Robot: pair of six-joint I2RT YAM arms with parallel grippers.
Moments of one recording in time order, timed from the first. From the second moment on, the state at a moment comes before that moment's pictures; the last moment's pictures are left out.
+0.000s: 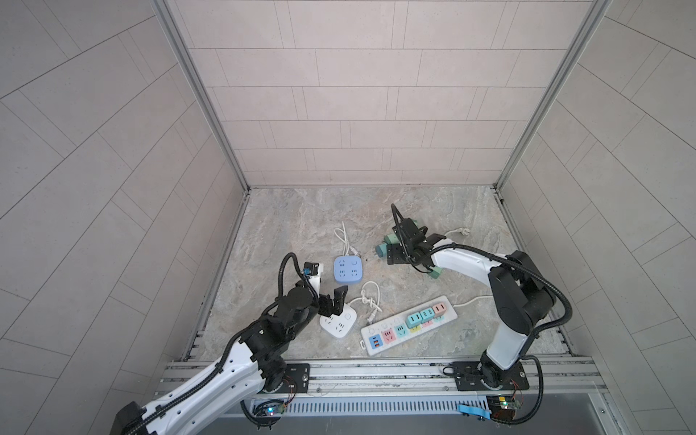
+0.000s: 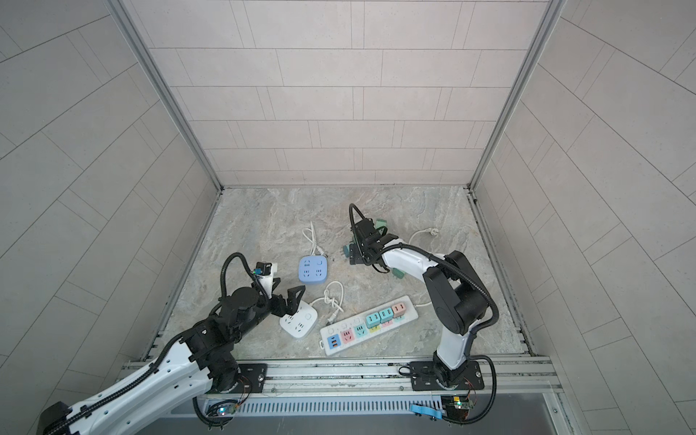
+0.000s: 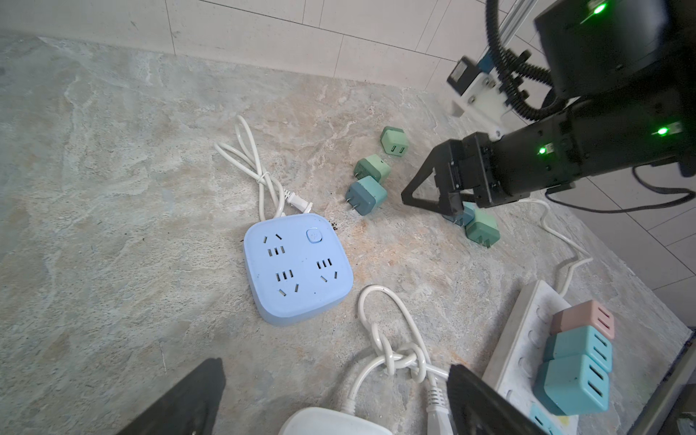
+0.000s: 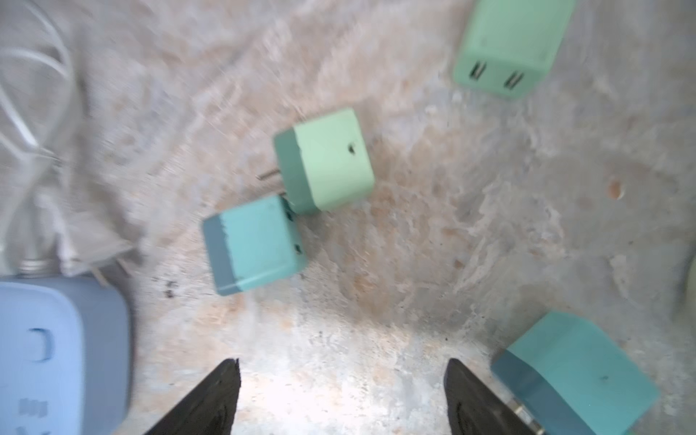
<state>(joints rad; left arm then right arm) -0.77 0.54 0.29 -0.16 -0.21 -0.43 0.57 1.74 1.16 -0.41 0.17 0.53</state>
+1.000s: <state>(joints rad) -0.77 0.48 0.29 -0.19 -0.21 -0.43 0.64 2.10 1.53 -0.58 0.39 0.71</state>
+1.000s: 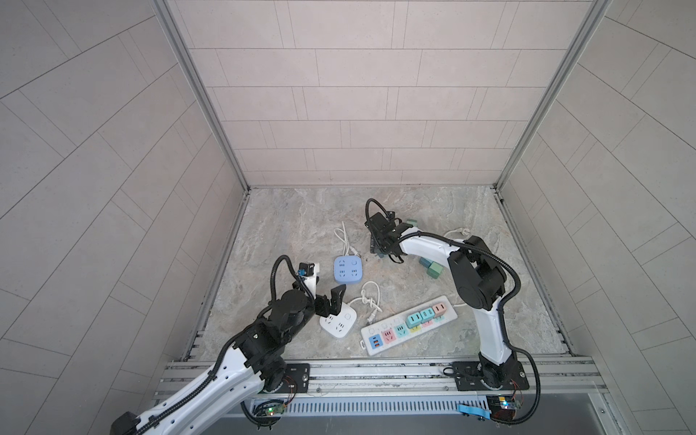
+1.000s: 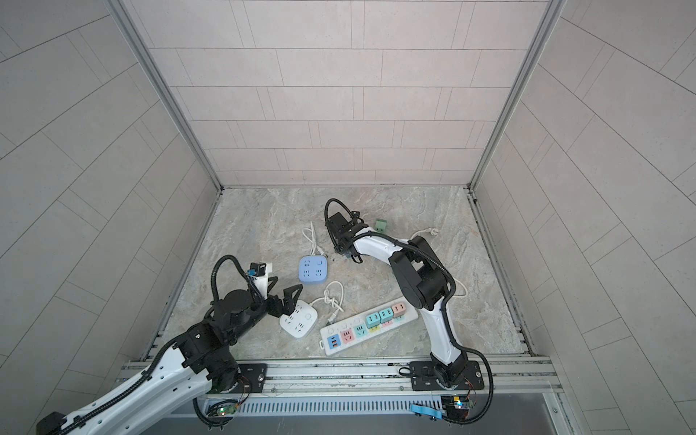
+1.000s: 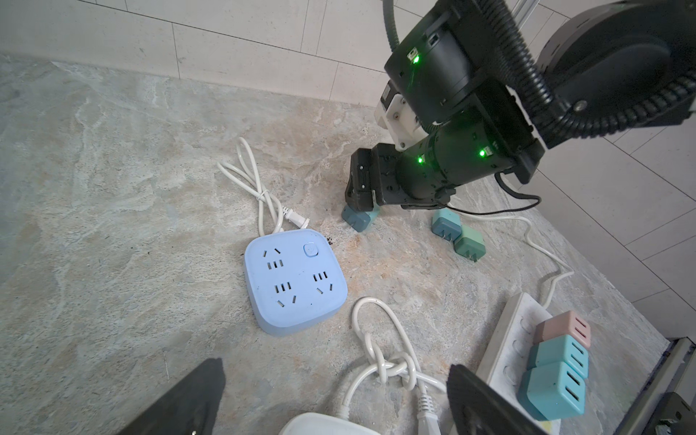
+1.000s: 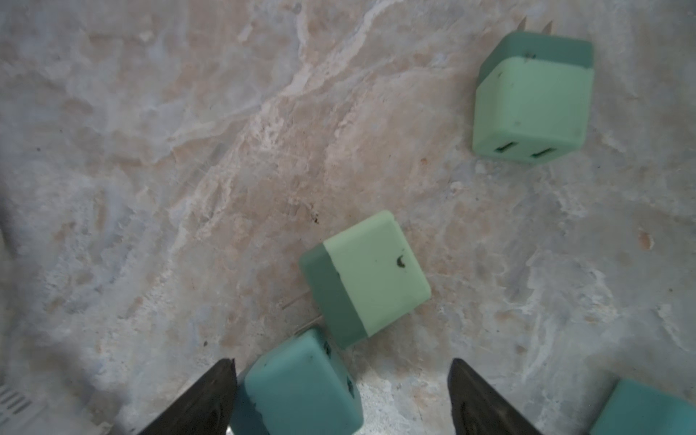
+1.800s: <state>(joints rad) -0.77 0.46 0.28 -0.19 -0.21 -0.43 0.61 2.01 1.33 -0.41 0.22 0.61</state>
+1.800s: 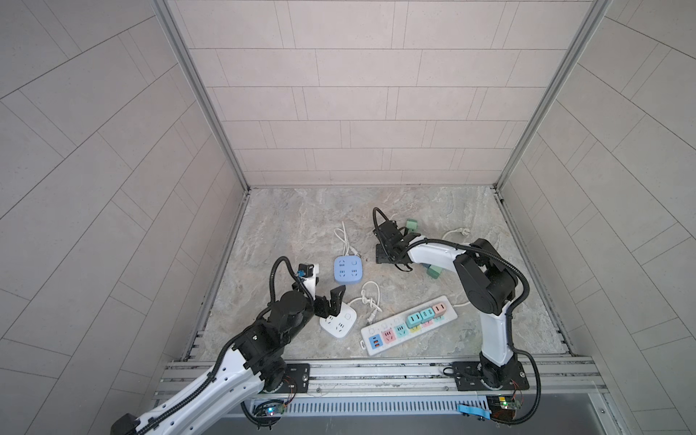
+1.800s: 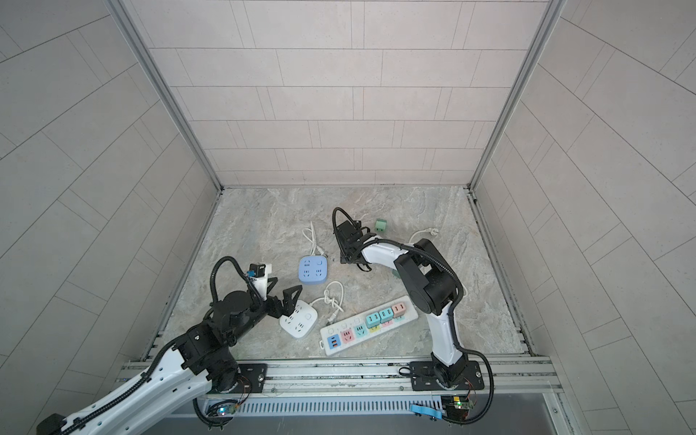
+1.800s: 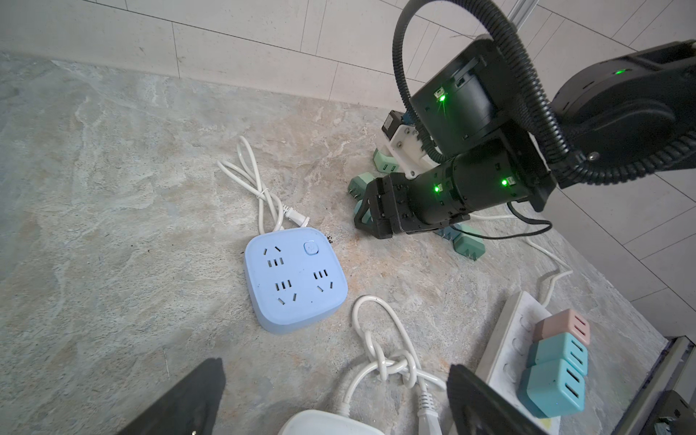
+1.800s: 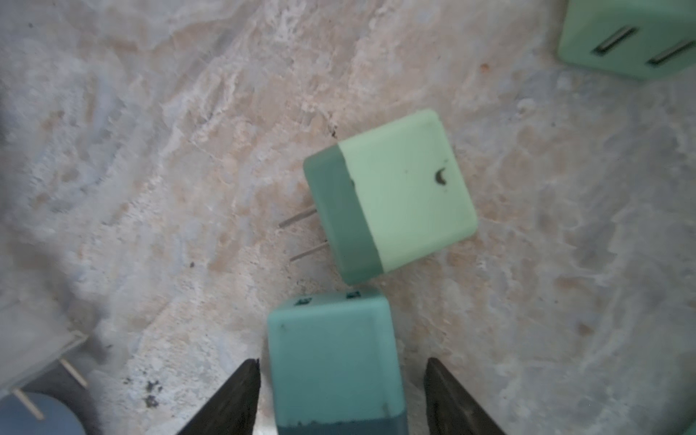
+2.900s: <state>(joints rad) -0.77 0.49 0.33 -0.18 -0.05 -0.46 0.81 1.18 0.75 -0.05 0.40 0.26</state>
